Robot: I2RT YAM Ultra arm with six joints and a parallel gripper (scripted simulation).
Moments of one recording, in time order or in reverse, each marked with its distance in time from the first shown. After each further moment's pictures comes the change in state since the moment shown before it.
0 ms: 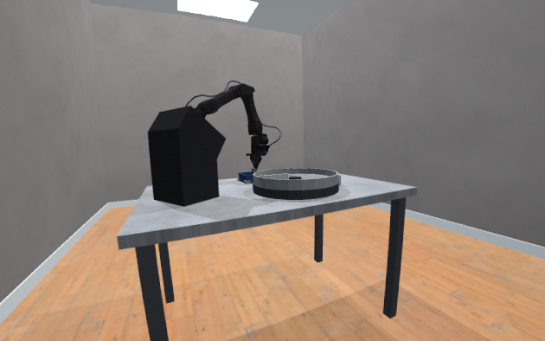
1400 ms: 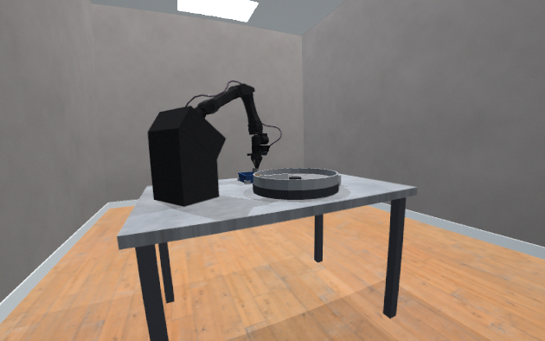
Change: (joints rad) arm 0.000 0.001 0.011 0.024 0.000 -0.001
